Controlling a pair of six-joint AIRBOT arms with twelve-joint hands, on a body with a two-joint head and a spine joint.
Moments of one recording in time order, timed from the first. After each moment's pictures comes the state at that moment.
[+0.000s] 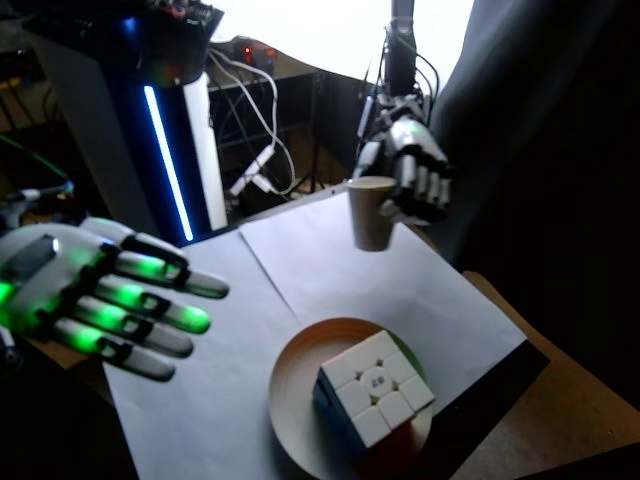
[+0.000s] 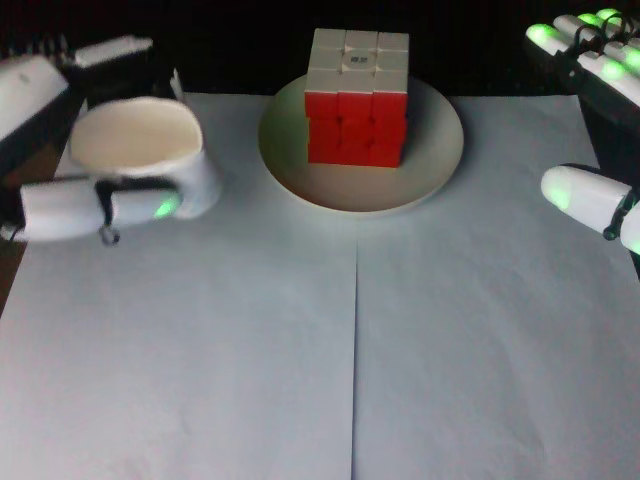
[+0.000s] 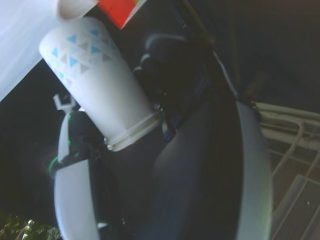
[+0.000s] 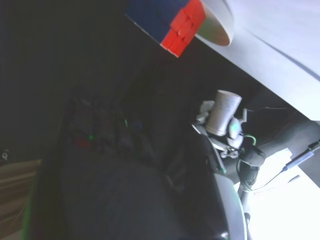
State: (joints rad) left arm 0.88 -0.89 1.10 -0.05 -1.04 0.79; right arm -1.05 -0.84 0.92 0.23 1.15 -0.94
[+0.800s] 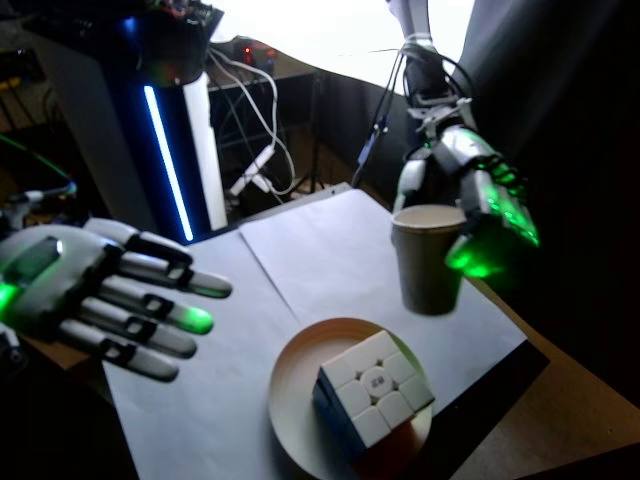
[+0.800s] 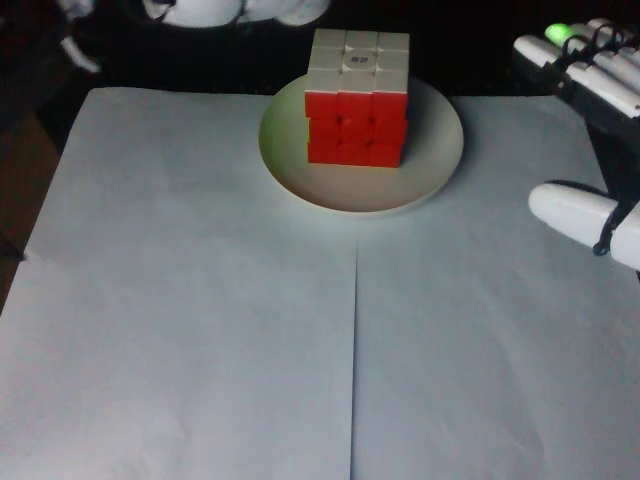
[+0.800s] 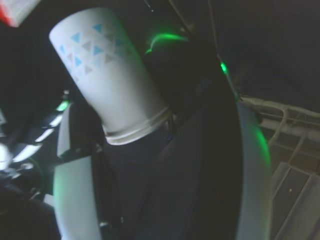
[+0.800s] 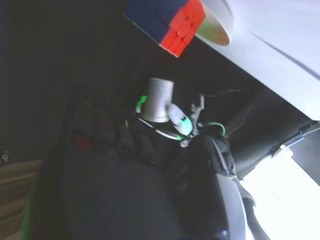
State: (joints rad) left arm 0.41 -1.23 1.50 0.15 -0.67 0.54; right arm -1.05 -0.86 0.92 0.23 1.15 -0.94
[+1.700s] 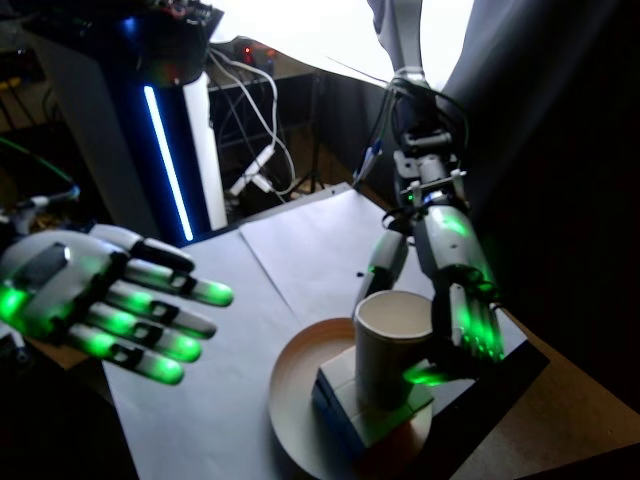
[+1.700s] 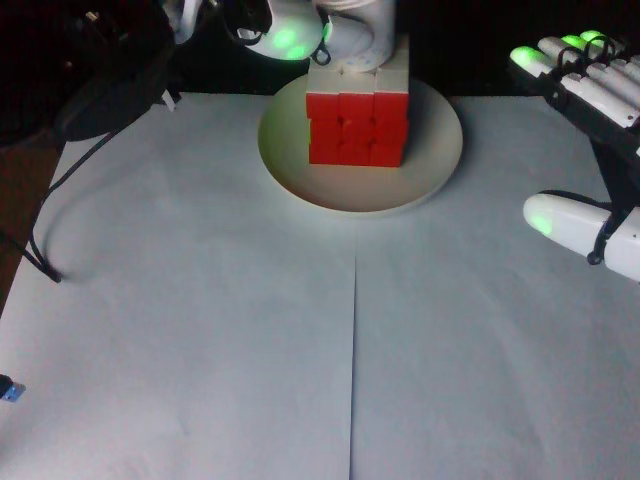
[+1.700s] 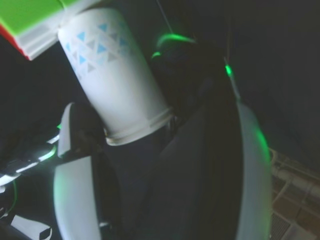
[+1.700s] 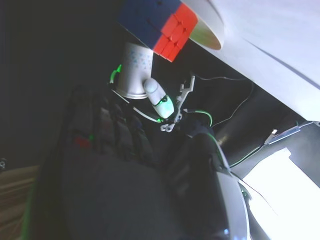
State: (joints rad) left arm 0.40 -1.43 1.68 0.20 -0.51 0.41; right arm -1.06 -0.87 0.93 0.23 1.15 -0.94
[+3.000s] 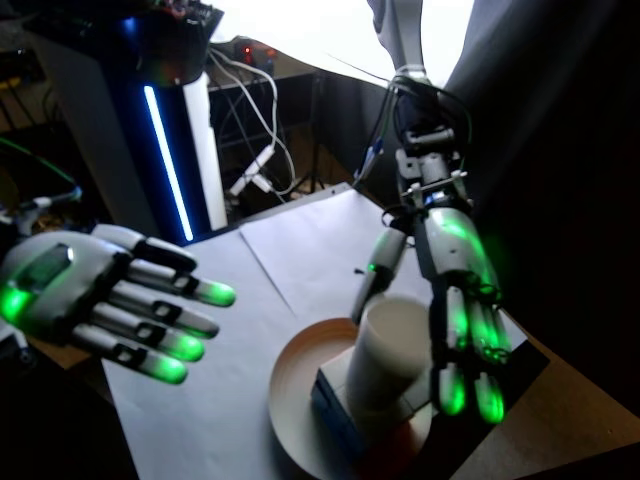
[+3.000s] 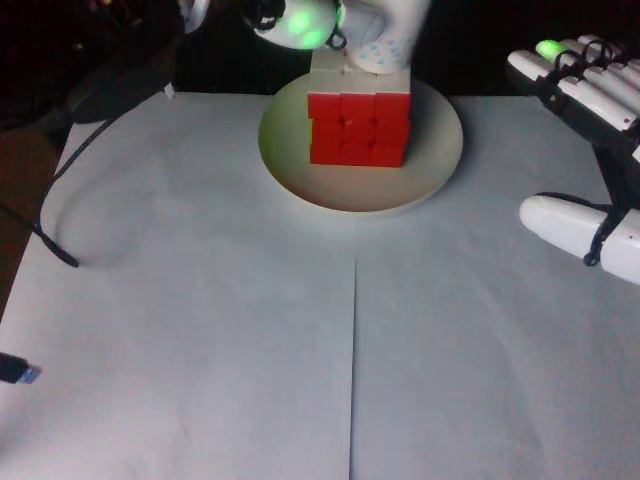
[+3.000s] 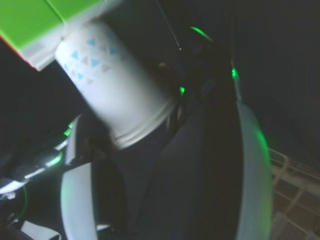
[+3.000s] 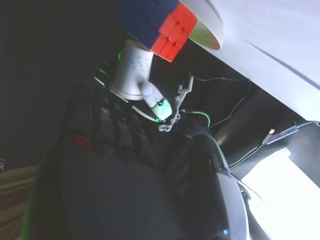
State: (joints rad) left arm 0.36 -1.46 1.71 0.27 -0.44 0.42; right arm -1.07 -0.89 0.94 0.24 1.15 -0.94
